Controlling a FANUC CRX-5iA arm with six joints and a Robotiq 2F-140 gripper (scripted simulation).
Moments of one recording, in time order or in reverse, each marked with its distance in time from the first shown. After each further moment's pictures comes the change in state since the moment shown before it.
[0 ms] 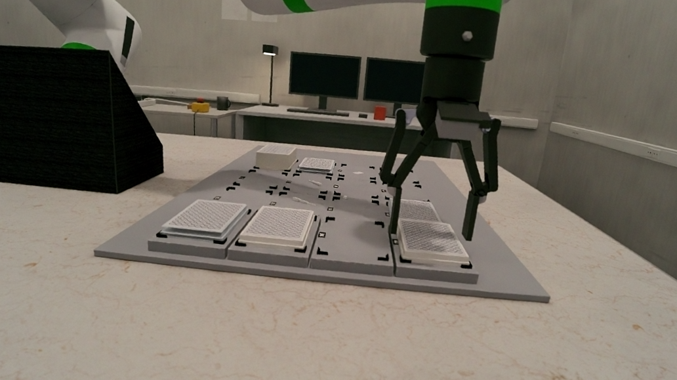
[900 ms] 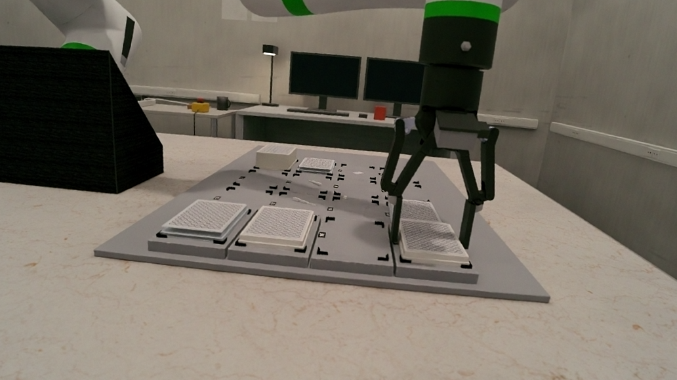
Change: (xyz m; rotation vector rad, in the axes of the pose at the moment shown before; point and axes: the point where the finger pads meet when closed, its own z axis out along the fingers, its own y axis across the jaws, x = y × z) arm 0.000 0.000 0.011 0.000 0.000 0.000
